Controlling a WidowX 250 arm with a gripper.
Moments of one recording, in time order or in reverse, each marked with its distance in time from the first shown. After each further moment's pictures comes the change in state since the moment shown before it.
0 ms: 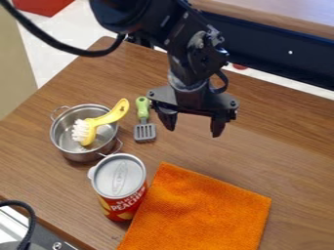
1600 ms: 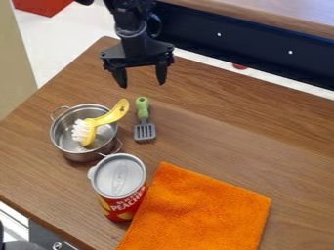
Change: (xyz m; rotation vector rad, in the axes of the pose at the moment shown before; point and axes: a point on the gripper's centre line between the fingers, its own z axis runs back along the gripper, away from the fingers) arm 0.080 0.112 -0.043 0.087 0.058 0.307
